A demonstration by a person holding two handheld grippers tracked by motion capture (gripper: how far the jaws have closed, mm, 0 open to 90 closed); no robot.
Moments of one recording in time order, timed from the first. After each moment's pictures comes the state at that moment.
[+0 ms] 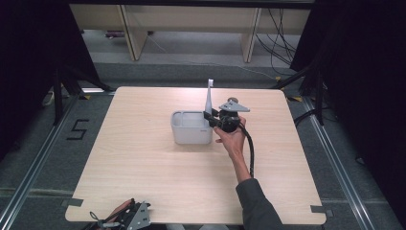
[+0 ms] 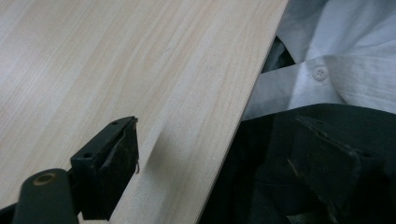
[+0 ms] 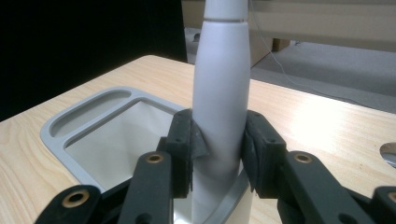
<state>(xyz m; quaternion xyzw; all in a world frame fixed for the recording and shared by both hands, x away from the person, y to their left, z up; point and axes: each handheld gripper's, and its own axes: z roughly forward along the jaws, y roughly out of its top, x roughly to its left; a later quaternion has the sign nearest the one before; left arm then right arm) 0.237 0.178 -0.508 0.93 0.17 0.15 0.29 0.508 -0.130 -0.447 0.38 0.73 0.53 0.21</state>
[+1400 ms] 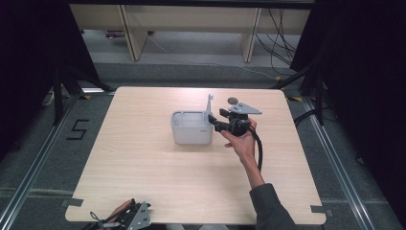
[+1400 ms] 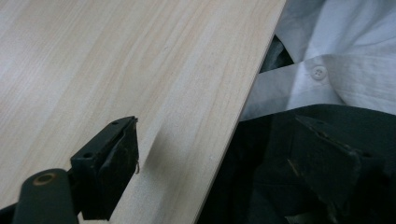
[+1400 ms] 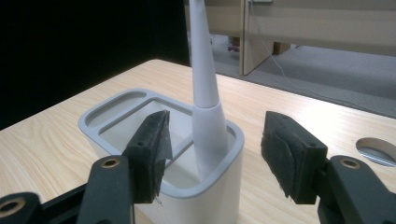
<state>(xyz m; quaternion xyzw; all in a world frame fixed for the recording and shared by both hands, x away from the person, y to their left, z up) 0.237 0.177 -0.509 0.93 0.17 0.14 0.29 0.481 -0.154 -0.426 0.37 0.73 0.54 0.21</state>
